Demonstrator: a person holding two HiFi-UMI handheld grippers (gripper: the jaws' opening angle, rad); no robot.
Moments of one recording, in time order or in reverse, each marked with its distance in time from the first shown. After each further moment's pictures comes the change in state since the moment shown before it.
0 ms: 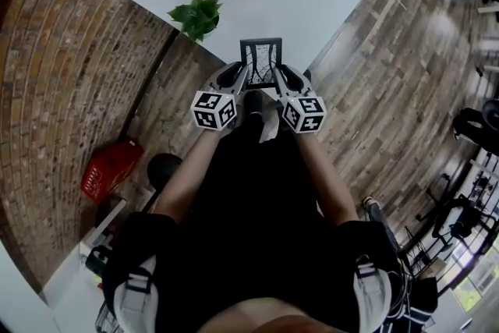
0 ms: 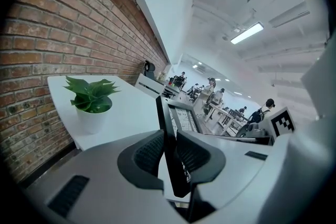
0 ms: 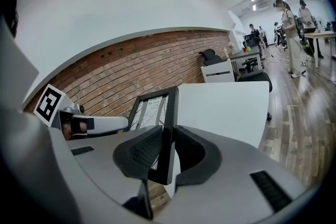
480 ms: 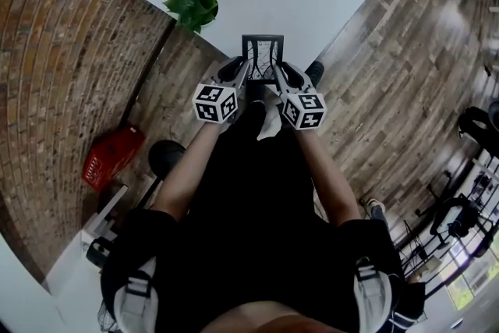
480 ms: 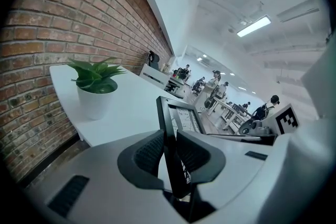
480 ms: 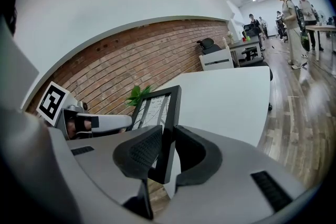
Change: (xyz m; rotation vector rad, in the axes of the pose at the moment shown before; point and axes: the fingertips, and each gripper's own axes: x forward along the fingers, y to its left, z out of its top) left arm 0.027 0.022 -0.039 -0.020 0.086 0.033; right arm 0.020 -0.020 -0.038 0.036 0.080 0.007
